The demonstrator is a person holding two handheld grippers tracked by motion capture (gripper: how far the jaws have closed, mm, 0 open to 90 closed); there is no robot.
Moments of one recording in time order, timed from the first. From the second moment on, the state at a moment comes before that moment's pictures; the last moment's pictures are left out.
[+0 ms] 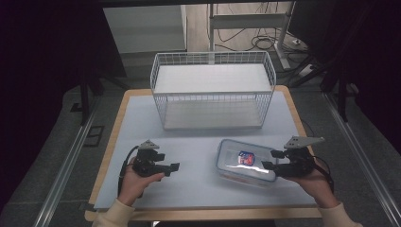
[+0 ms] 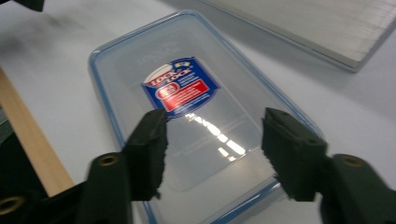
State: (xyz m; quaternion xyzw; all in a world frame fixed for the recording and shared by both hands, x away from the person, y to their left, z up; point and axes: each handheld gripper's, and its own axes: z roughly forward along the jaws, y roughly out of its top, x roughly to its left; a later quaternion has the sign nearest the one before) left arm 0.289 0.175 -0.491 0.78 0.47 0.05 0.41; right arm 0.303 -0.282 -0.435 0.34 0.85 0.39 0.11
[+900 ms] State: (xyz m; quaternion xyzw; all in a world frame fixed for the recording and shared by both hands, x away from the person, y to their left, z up) left arm 0.288 0.175 -0.493 0.78 0.47 0.05 0.40; right arm 0.251 -0.252 -0.471 0.25 0.93 0.27 0.07
